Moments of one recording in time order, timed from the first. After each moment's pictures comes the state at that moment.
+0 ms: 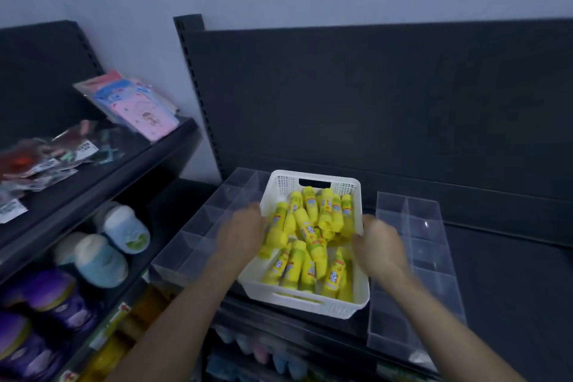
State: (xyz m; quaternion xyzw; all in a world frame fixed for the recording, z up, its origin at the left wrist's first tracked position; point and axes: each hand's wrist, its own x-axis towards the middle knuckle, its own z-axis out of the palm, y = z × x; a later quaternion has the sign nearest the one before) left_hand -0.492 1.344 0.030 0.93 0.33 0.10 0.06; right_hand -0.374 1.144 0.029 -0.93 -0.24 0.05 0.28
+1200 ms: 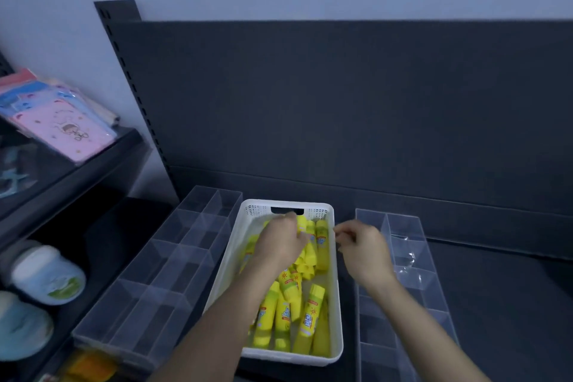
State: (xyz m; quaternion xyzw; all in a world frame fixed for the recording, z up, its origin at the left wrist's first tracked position) left_hand -0.361 1.319 -0.001 0.94 0.23 0.08 0.23; right_hand -0.314 1.168 0.010 -0.87 -0.21 0.05 0.45
